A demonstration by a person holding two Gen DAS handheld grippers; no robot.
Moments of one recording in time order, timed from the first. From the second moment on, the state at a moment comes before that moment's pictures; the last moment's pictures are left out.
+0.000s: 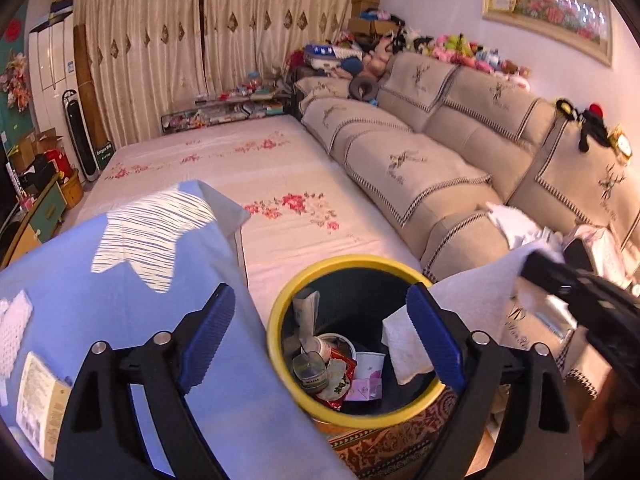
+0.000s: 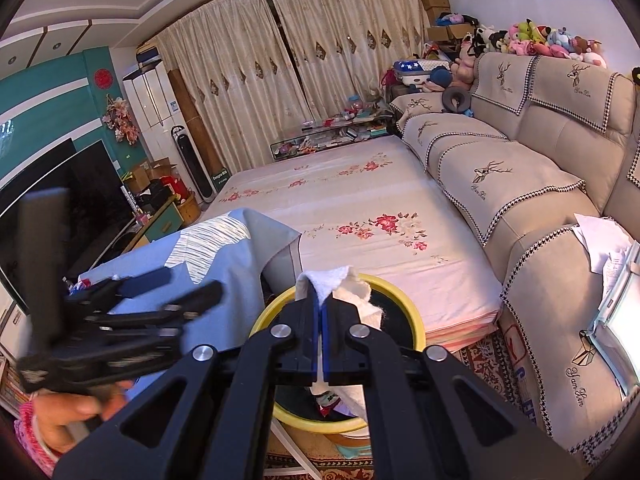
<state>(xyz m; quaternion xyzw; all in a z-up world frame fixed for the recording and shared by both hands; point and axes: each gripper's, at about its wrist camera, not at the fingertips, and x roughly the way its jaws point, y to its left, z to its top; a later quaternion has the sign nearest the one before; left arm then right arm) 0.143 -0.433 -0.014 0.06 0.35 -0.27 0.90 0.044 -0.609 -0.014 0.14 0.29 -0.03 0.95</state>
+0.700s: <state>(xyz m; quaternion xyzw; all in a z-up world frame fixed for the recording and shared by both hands) 0.053 -0.090 0.039 -0.04 0.27 -0.05 0.96 0.085 -0.567 -0.016 0.12 0.33 -0.04 0.94</state>
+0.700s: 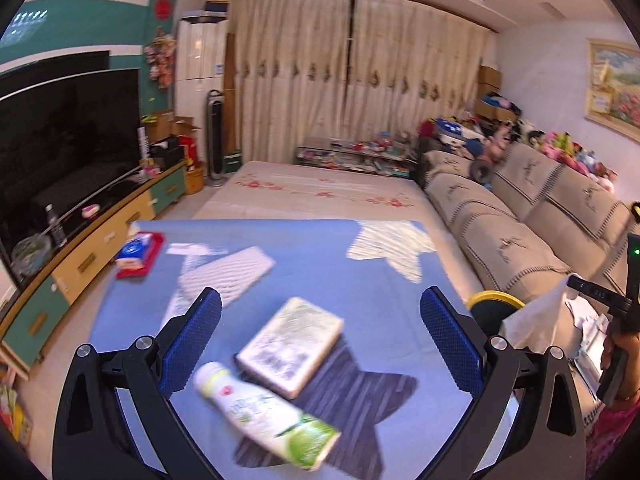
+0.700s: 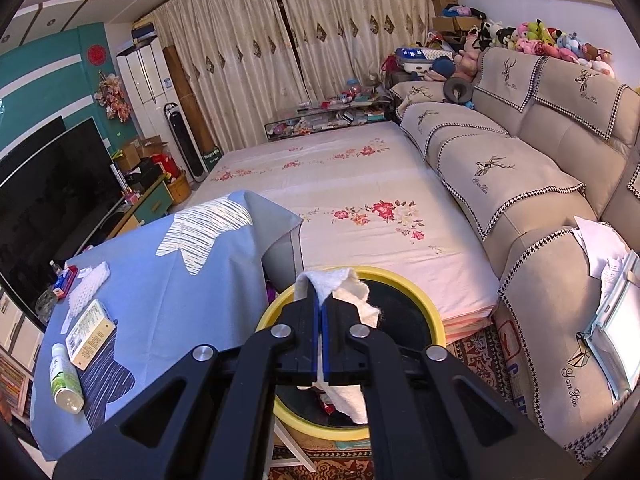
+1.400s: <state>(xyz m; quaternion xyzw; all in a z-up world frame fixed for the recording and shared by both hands) 0.051 -0.056 0.024 -0.06 0.29 -0.02 0.96 0.152 -0.560 -0.083 0.10 0.43 -0.09 0.89</state>
